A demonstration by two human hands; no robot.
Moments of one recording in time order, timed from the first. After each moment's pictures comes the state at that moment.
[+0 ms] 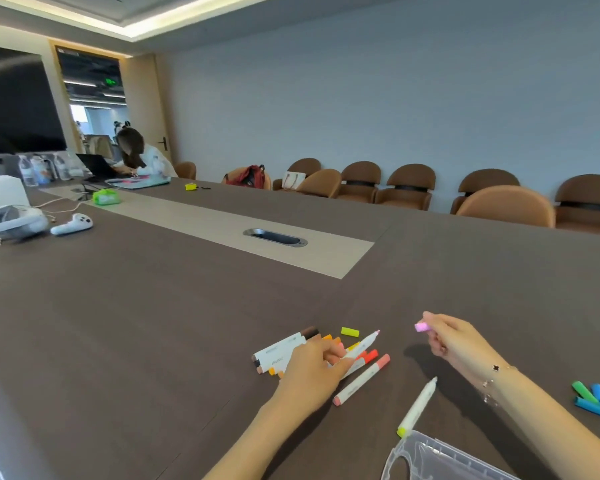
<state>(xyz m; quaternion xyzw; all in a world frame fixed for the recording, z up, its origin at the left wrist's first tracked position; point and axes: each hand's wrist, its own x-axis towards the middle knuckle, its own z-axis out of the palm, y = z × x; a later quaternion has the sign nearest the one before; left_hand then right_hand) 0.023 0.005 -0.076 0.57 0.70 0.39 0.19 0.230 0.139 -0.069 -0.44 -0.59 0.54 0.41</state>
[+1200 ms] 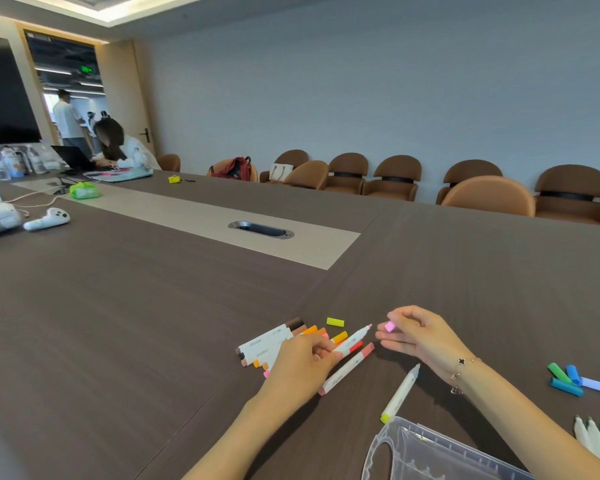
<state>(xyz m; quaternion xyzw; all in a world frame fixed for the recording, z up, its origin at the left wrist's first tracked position) 0.032 -0.001 -0.067 0.58 0.69 0.37 0.21 0.214 0.117 -0.068 -0.42 -0.60 0.57 0.38</state>
